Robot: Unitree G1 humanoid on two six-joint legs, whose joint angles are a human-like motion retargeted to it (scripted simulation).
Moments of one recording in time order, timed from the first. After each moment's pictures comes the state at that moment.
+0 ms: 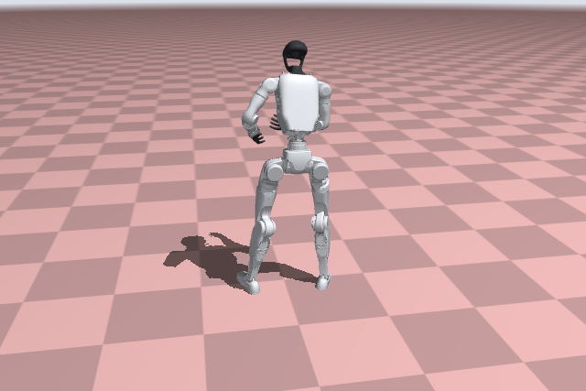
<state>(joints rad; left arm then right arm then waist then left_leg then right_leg) -0.22 0.53 -0.53 0.15 -1.05 -0.26 0.02 -0.56 -0.24 0.60 0.25 0.73 -0.31 -0.25 0.08 0.08 0.39 -0.05 0.21 0.29 -0.09 0.03 -0.24 -0.11 -0.20 -0.42 0.17 -0.04 0.26</state>
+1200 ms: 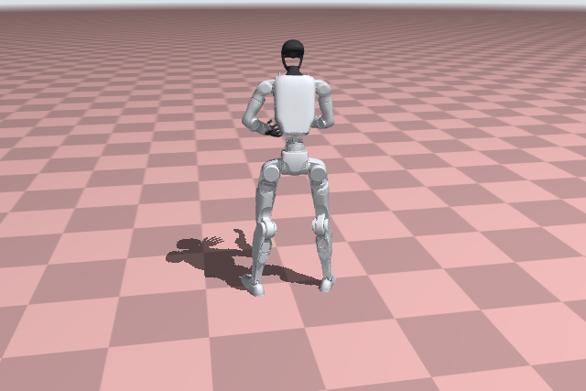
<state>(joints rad) -0.33 0.48 -0.63 0.11 -1.18 -0.20 0.02 -0.49 -0.26 0.39 0.17 0.76 -0.35 -0.39 0.04 0.00 0.29 0.00 0.20 0.43 -0.07 -0.04 -0.20 -0.12 -0.19 -0.29 0.07 0.05 0.26</state>
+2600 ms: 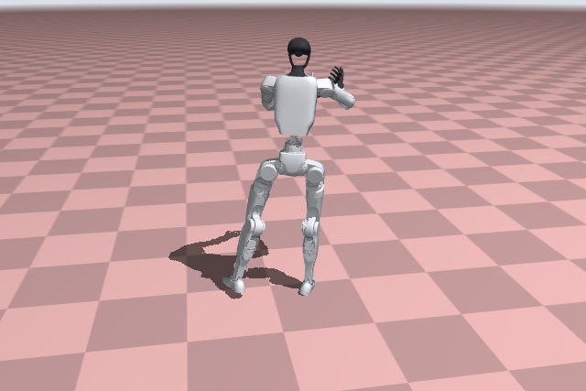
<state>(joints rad) -1.08 0.27 -0.91 0.32 -1.43 -0.31 0.10 -0.99 -0.82 0.59 0.30 1.44 -0.40 -0.17 -0.10 -0.01 0.16 0.02 0.33 0.47 -0.01 0.16 -0.23 -0.11 -0.07 -0.24 0.11 0.01 0.26</state>
